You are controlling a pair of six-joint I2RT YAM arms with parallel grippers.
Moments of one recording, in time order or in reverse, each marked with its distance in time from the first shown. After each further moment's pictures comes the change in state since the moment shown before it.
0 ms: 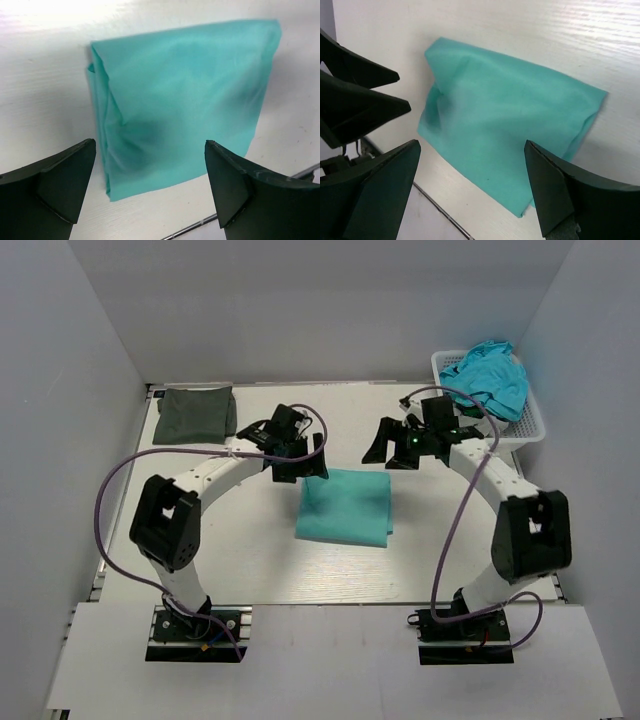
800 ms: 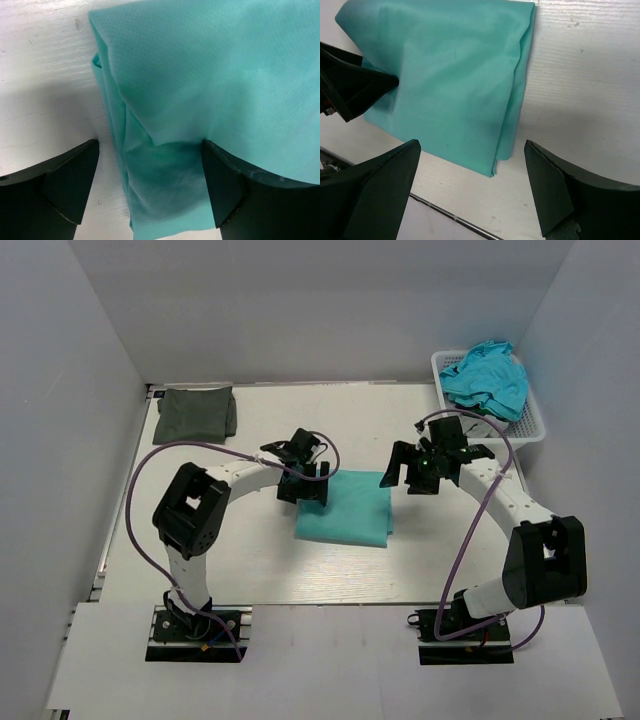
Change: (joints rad) left arm -0.052 0.138 -0.079 0.064 -0.081 0.082; right arm -0.009 -0.190 -0.161 -0.143 0.223 0.002
